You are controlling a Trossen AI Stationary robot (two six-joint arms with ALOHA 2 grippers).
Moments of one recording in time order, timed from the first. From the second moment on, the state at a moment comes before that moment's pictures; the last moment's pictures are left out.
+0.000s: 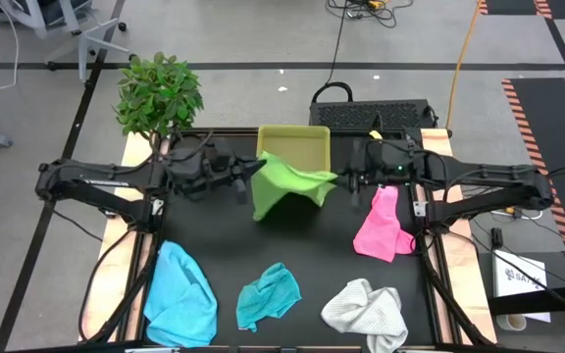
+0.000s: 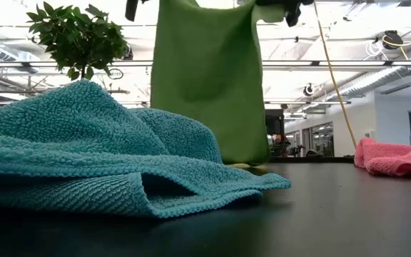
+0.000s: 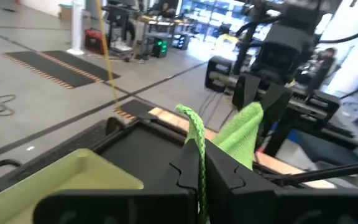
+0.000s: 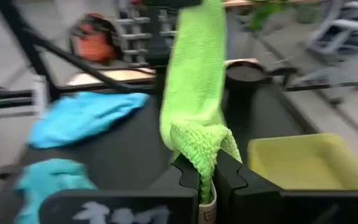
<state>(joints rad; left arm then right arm) 0.01 1.14 0.97 0.10 -0.32 -0.29 -0.11 1.03 0.97 -0.25 -0.06 0.07</state>
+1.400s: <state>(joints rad) 0.11 1.06 0.97 0.00 -0.34 -0.14 -0.20 0.98 1.00 -0.28 0.08 -0.19</state>
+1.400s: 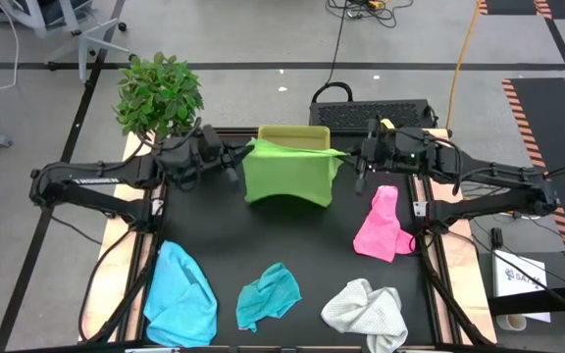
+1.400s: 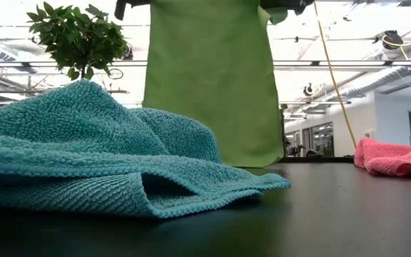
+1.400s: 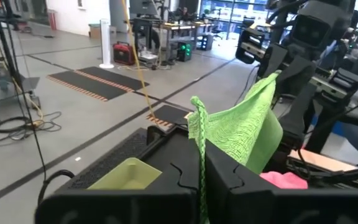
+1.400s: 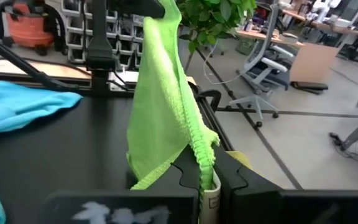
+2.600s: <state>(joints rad) -0.11 1.09 0.97 -0.36 -0.23 -0.55 0.06 1.02 0.78 -0.31 -0.14 0.46</state>
